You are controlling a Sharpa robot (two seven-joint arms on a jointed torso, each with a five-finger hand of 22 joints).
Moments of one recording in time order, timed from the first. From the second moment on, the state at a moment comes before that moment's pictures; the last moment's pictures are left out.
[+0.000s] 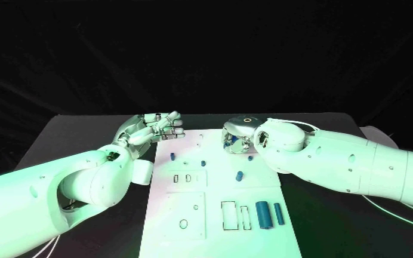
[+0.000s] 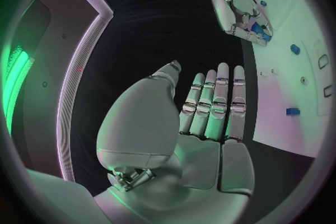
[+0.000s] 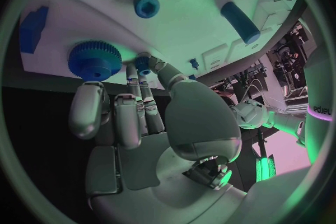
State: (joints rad) left arm 1.20 -0.96 0.00 1.76 0.03 -0.45 0.37; left_hand 1.37 -0.11 0.19 0.25 0.20 0.96 0.22 0.10 0.07 1.03 0.18 0.10 0.07 1.07 0.13 0.18 0.12 0.17 0.85 0.27 0.27 0.11; right arm 1.31 -0.65 -0.13 1.38 -1.69 -0.18 -0.17; right_hand 1.21 -0.04 0.31 -0.19 0.27 1.12 0.13 0.09 0.09 1.19 0.07 0.10 0.12 1.47 -0.01 1.45 1.31 0.09 1.40 0.10 1.31 1.14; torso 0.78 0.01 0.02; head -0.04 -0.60
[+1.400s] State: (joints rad) left arm 1.20 -0.95 0.00 1.75 0.03 -0.45 0.35; left_hand 1.37 -0.10 0.19 0.25 0.20 0.95 0.23 0.09 0.07 1.03 0.18 0.09 0.07 1.07 0.13 0.17 0.12 0.17 0.85 0.27 0.27 0.11; right arm 1.31 -0.52 -0.12 1.29 -1.70 -0.42 -0.19; right_hand 1.26 -0.04 0.38 -0.21 0.24 1.18 0.12 0.12 0.15 1.23 0.07 0.13 0.14 1.46 -0.02 1.48 1.31 0.07 1.42 0.08 1.38 1.26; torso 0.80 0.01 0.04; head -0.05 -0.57
